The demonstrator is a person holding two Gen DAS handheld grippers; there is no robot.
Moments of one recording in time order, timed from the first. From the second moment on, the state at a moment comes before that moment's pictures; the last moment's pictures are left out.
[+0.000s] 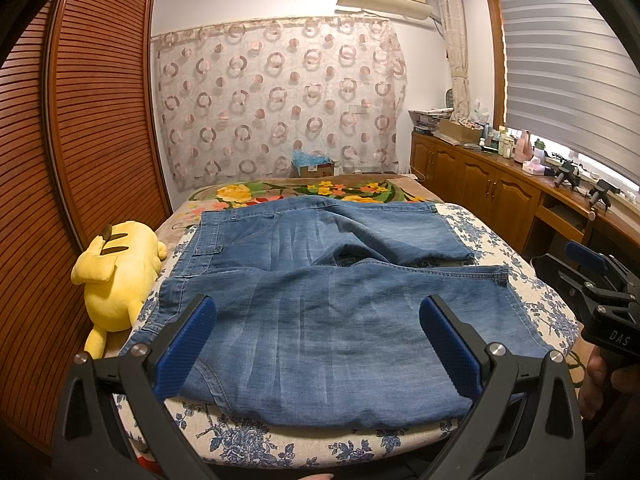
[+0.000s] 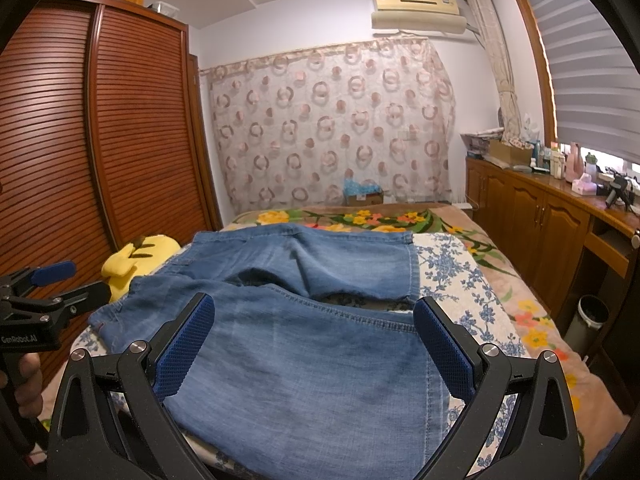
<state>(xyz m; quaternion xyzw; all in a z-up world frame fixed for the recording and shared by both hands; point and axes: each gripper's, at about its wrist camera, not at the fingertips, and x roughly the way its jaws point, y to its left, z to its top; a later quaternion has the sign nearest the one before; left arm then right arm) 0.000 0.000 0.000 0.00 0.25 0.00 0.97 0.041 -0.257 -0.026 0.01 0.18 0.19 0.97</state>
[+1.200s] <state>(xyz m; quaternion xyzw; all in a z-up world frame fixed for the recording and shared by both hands) 0.019 0.012 -0.031 -0.01 0.31 0.00 0.95 0.053 -0.258 -0.048 0.00 0.21 0.19 0.96</state>
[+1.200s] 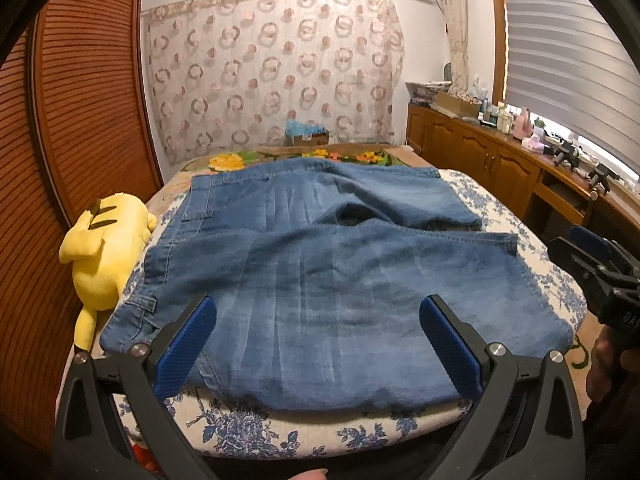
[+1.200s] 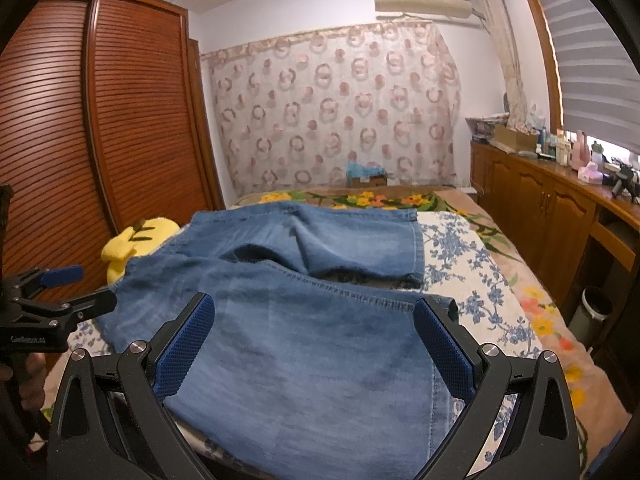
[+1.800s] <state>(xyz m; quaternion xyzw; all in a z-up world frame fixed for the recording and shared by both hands) 0.040 0.050 -0.077 -0.03 0.38 0.00 0.92 0.079 -0.282 -0.090 -0.02 0.27 0.16 0.95</state>
